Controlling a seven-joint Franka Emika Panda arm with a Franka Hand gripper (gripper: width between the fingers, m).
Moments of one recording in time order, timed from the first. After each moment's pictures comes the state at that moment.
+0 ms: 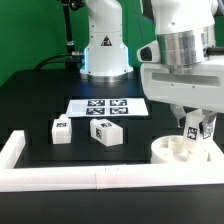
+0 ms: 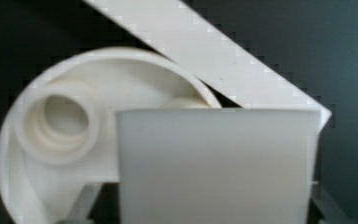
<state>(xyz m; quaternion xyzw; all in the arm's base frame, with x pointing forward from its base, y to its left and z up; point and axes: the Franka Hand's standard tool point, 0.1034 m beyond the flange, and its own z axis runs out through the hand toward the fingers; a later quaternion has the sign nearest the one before) 0.631 0.107 0.072 -0.85 0.51 0.00 0.10</state>
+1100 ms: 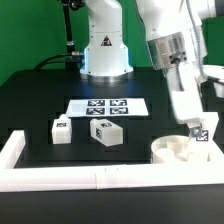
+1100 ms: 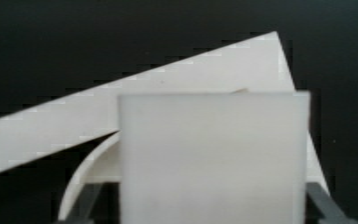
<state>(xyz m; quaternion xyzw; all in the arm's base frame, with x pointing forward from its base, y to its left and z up) 0.629 0.112 0.068 -0.49 0.85 0.07 0.16</state>
